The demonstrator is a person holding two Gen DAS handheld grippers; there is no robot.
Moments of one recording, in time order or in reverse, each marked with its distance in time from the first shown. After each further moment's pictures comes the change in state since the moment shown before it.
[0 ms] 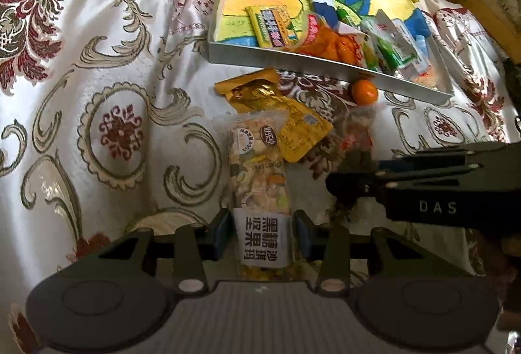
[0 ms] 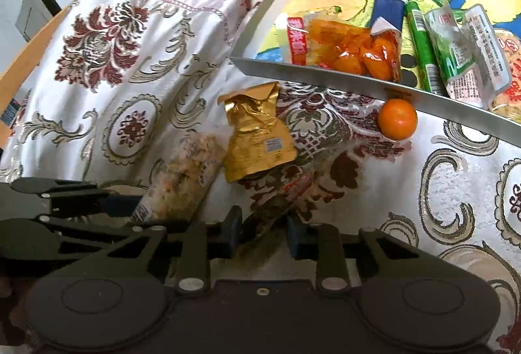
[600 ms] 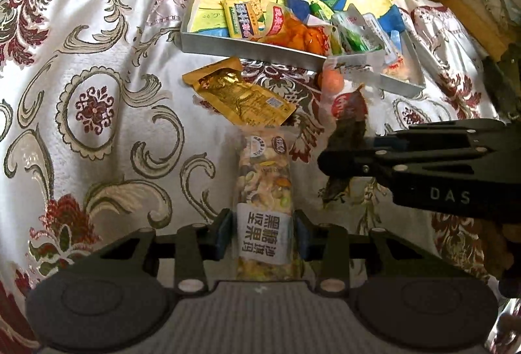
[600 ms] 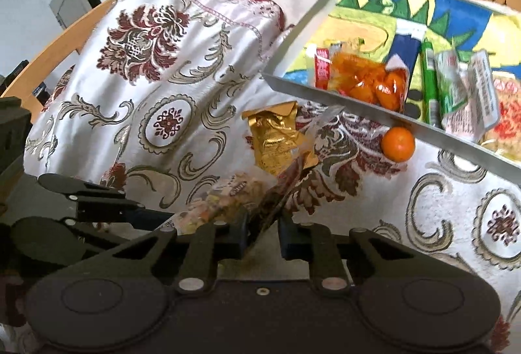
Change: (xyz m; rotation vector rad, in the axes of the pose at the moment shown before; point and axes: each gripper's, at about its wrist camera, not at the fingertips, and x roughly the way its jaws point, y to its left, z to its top) left arm -0.010 -0.021 -0.013 -0.022 0.001 -0.063; right arm -0.042 0.010 -0.008 -0.136 -0.053 0.036
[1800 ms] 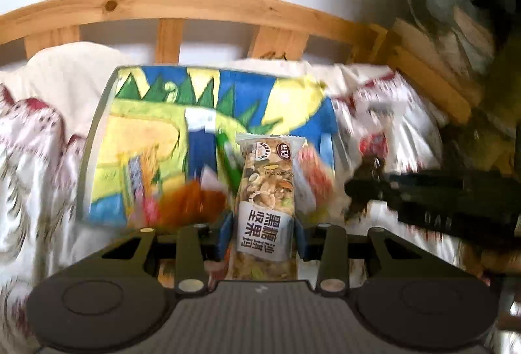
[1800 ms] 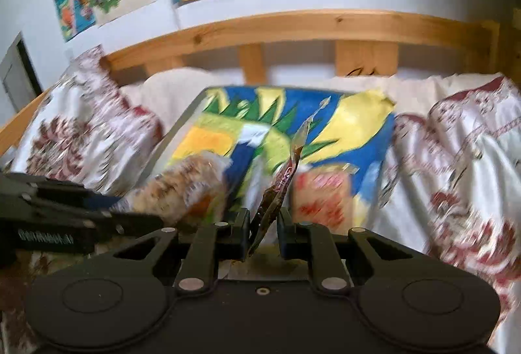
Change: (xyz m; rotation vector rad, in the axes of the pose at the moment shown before) left arm 0.010 -0.103 0.144 0.115 -0.208 -0.088; right arm -0.098 -0.137 0.053 0.104 -0.262 -0.232
